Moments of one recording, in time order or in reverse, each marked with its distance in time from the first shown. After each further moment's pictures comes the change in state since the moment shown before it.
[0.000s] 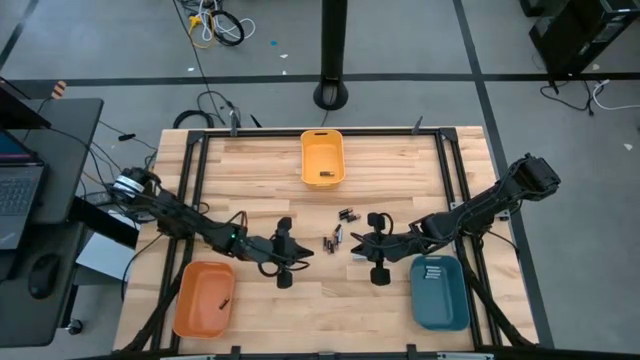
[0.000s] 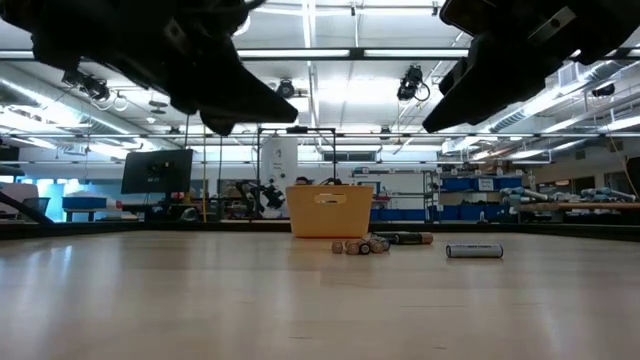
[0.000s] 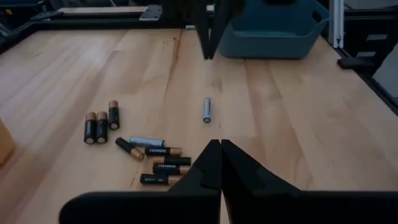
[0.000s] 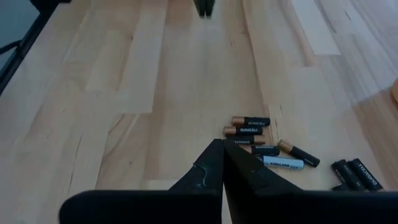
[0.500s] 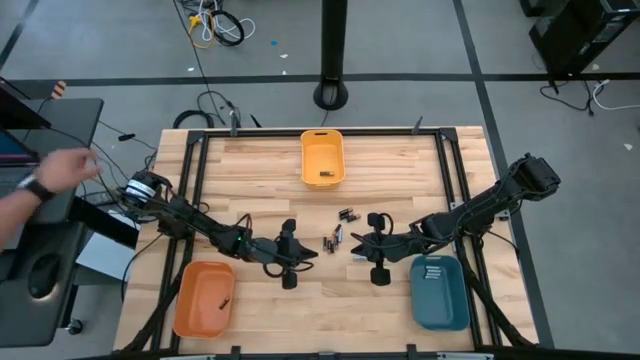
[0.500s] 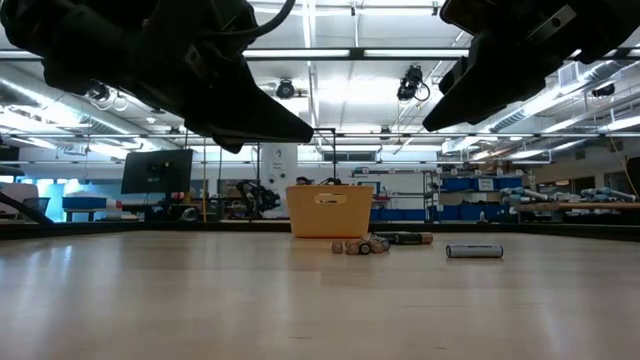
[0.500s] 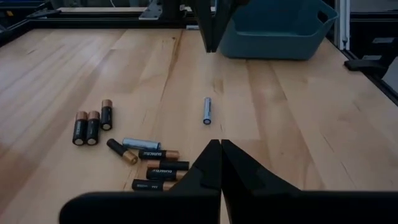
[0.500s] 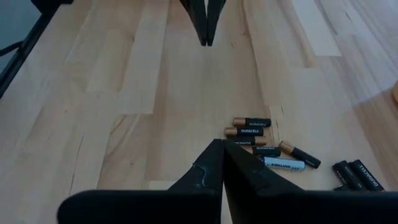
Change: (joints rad) left arm 0.011 0.104 0.000 0.133 0.006 0.005; right arm 0.000 0.000 0.000 0.004 0.000 -0.001
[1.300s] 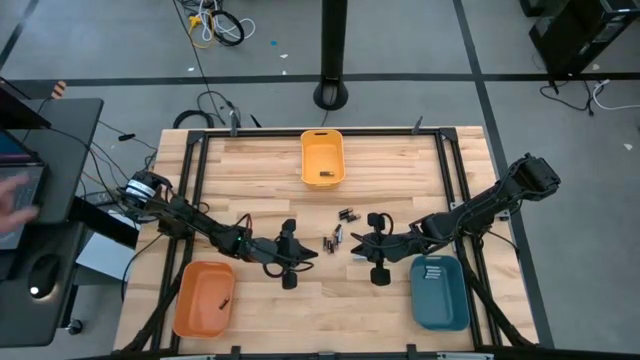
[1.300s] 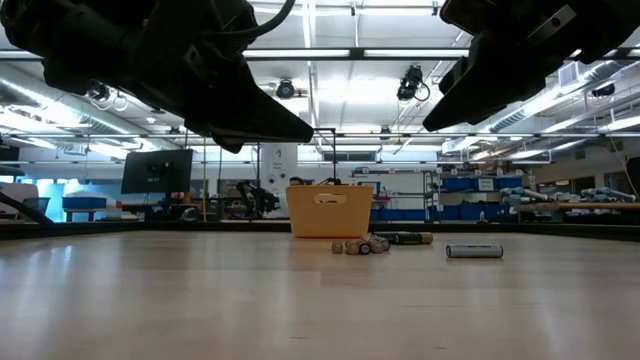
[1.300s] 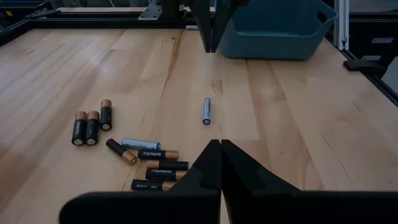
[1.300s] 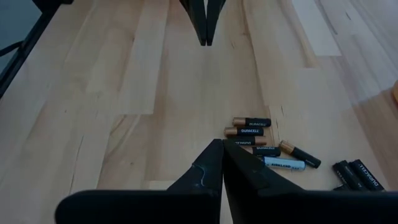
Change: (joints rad) left arm 0.000 0.000 0.000 0.001 0.002 0.000; right arm 0.000 0.000 0.000 0.000 0.000 0.001
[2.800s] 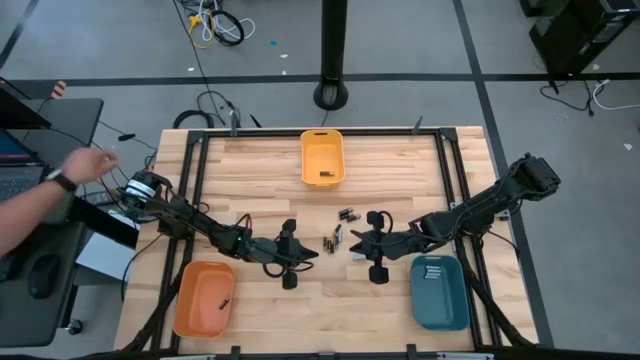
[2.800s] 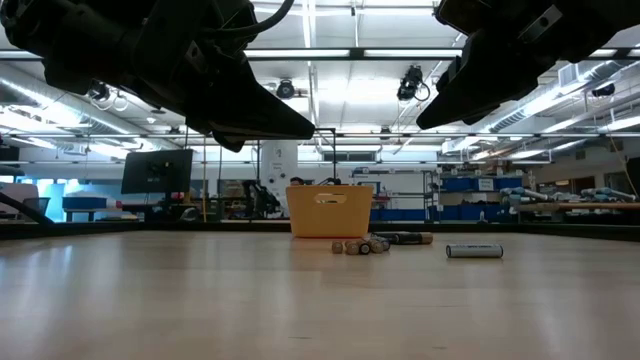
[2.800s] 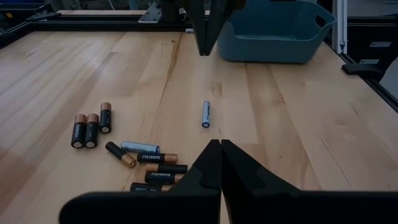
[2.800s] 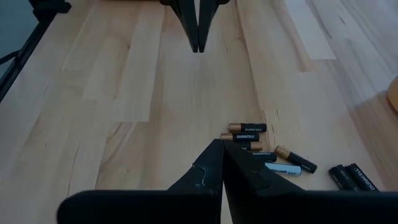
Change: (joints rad) left arm 0.000 0.000 0.000 0.011 0.000 0.000; right arm -0.013 0.001 0.000 0.019 0.000 0.002
